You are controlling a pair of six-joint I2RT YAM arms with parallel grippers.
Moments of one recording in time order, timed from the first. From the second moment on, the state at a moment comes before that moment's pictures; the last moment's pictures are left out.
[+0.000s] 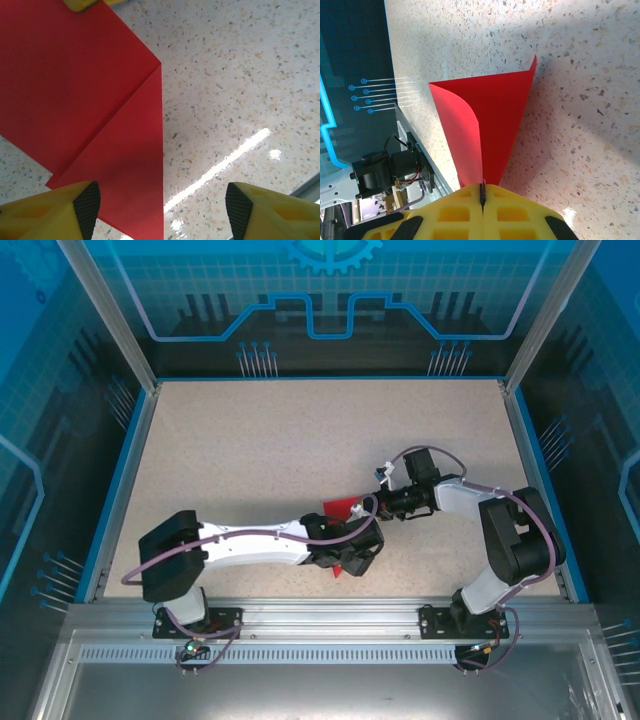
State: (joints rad) left arm -1.19 1.71 1.18 -0.65 -0.23 -0.60; right arm 0.29 1.61 0.76 -0.26 -0.92 0.48
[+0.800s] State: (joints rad) left arm -1.20 1.92 1.34 -0.84 -0.35 -0.69; right arm 0.31 1.63 0.77 -0.26 -0.91 0.49
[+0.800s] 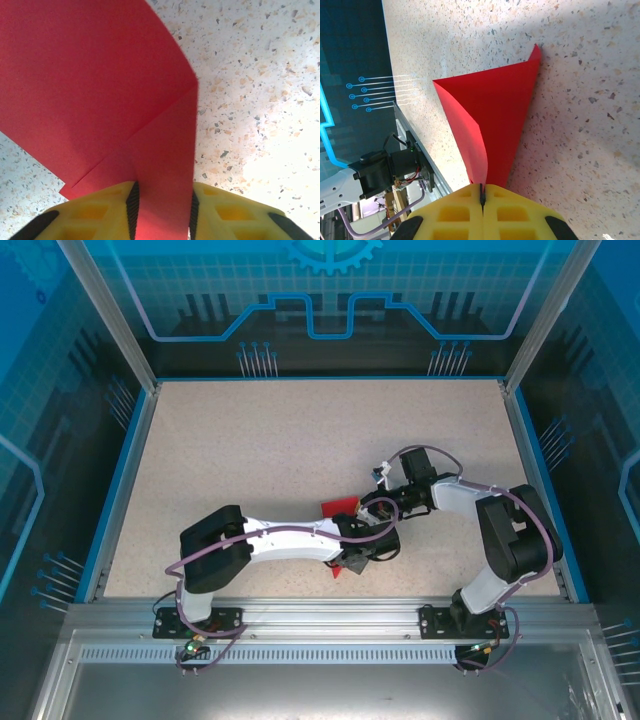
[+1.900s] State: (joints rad) left arm -1.04 1.64 0.96 -0.39 -0.02 -0.72; right arm 0.14 1.13 0.61 -0.32 -0.66 0.45
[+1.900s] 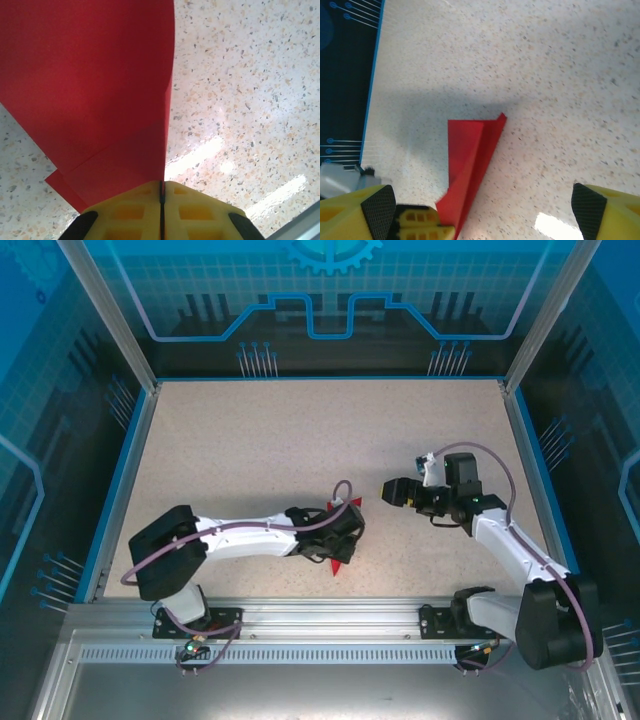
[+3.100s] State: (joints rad) left arm -0.72 1.83 0.60 0.65 0.60 -1.01; right arm 0.27 1.19 0.39 -0.09 -0.65 0.48
